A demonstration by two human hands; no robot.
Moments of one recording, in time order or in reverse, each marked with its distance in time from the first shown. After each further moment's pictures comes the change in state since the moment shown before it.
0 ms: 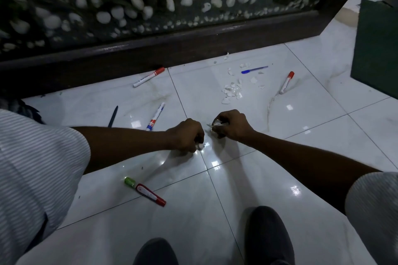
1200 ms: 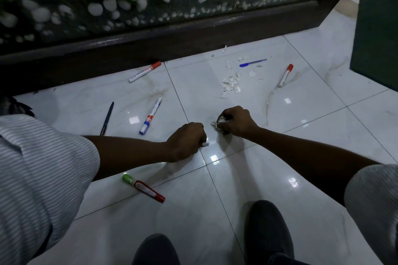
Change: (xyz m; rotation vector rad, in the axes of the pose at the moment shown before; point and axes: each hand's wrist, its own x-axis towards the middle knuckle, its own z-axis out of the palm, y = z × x) left_hand -0.007 0.005 0.039 0.037 0.194 0.049; right_hand -0.001 0.013 -0.006 -0.080 0.011 0.056
